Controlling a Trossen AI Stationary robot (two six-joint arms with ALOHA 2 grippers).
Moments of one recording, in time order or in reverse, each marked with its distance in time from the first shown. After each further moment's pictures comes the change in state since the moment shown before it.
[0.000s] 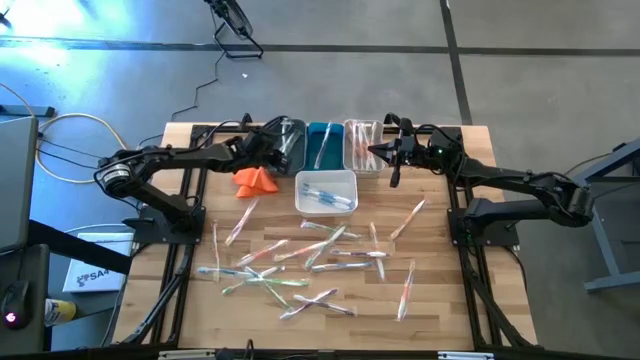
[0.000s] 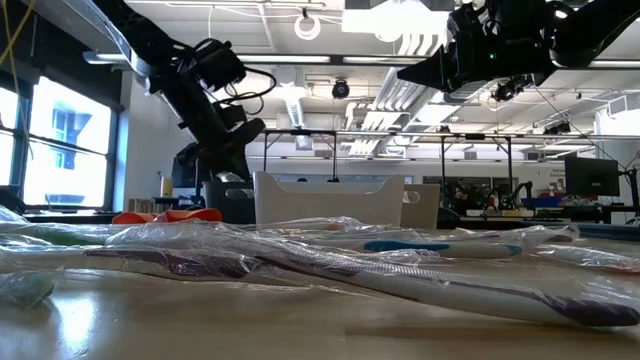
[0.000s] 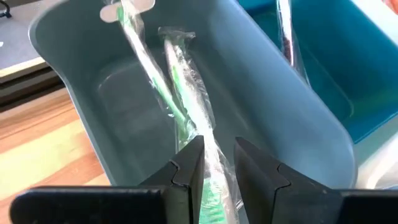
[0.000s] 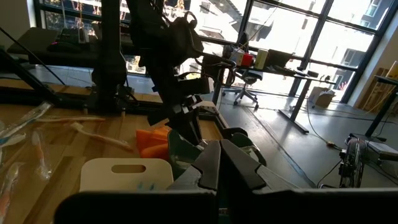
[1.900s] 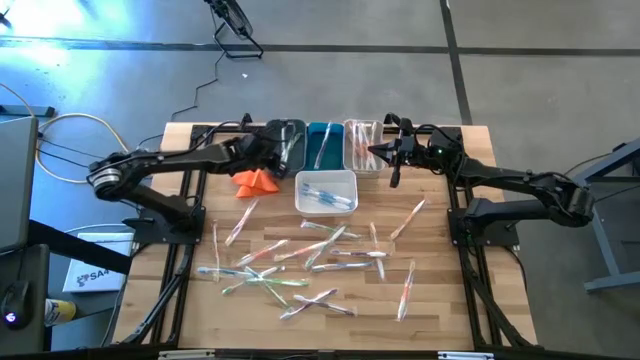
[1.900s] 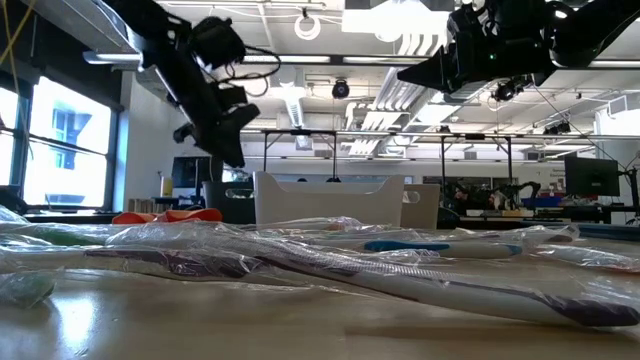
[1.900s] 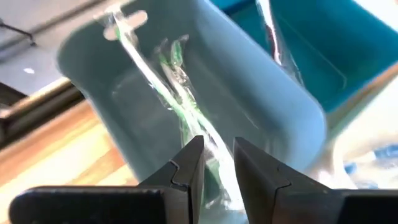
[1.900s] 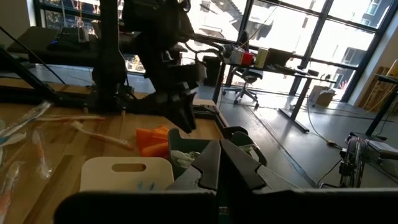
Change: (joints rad) left arm -0.095 -0.091 0.053 -0.190 -0.108 0.092; right arm 0.000 0.000 0.000 -0.007 0.000 0.000
